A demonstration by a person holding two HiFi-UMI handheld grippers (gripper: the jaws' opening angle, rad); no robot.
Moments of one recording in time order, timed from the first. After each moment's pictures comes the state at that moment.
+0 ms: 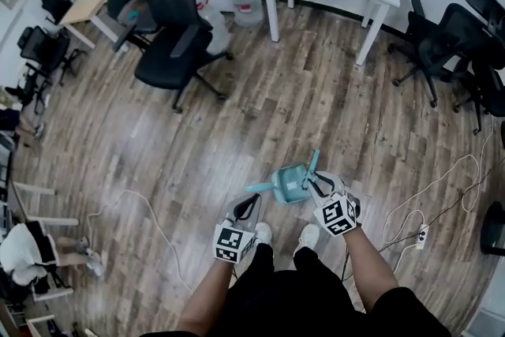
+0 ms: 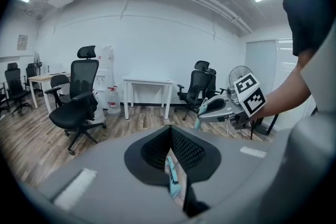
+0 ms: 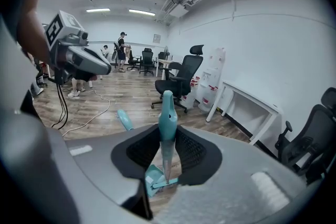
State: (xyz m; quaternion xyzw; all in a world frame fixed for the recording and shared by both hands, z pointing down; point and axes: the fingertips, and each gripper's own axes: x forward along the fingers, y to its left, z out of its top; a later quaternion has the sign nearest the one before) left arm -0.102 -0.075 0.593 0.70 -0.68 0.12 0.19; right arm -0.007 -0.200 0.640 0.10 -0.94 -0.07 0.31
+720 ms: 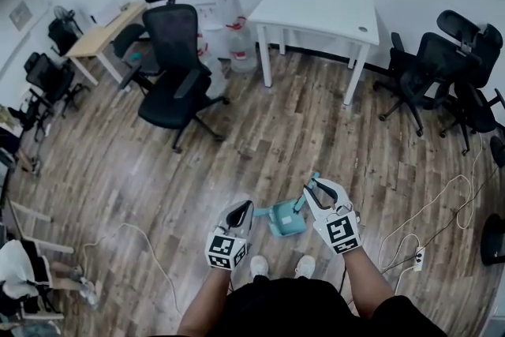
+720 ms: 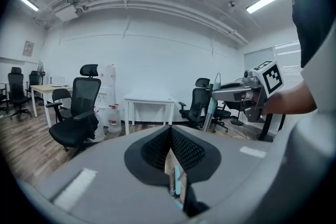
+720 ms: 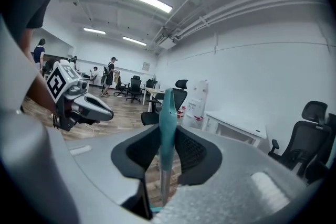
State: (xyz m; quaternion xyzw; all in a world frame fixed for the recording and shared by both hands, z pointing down) left arm -0.119 -0.101 0.520 0.70 -0.70 0.06 0.12; right arm -0.006 -0.208 0.467 0.16 -0.97 -0.09 0.14
